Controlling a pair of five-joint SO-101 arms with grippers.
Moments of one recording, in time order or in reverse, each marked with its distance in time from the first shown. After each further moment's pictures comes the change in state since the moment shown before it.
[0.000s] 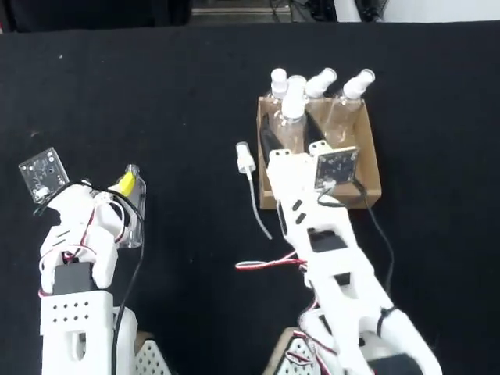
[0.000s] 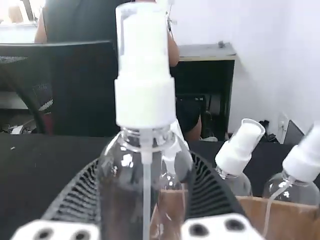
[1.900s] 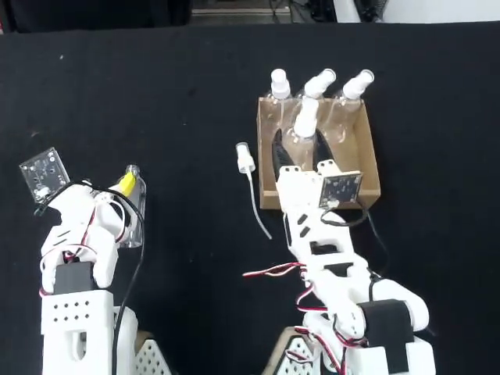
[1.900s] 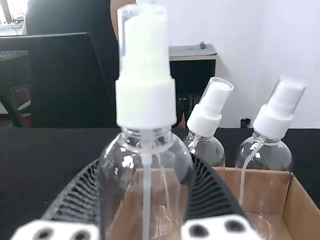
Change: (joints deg) left arm 0.0 0.0 0.0 0.0 0.0; right arm 3.9 18.0 6.5 -24.8 0.0
